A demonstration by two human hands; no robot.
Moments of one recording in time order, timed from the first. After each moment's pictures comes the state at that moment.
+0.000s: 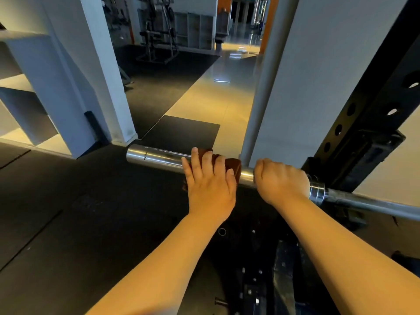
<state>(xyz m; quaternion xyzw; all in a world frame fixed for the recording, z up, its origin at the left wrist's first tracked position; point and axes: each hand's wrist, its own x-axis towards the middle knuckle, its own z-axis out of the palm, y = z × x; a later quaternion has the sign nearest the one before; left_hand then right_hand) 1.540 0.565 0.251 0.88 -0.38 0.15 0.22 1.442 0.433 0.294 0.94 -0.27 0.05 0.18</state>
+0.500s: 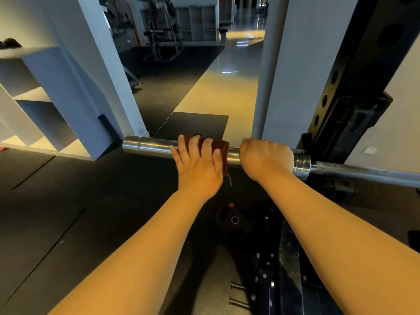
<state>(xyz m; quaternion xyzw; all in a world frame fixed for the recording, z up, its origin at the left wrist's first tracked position) 1.544 0.563 0.247 0.90 -0.38 0.13 0.19 1.432 0.442 0.305 0.96 -0.26 0.08 0.12</state>
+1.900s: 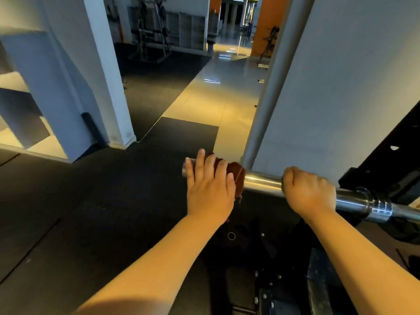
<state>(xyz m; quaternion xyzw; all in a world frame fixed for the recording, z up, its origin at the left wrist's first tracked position) 1.664 0.658 0.251 0.85 -0.44 0.13 0.25 1.509 0.487 0.286 0.91 -0.36 0.05 0.22</state>
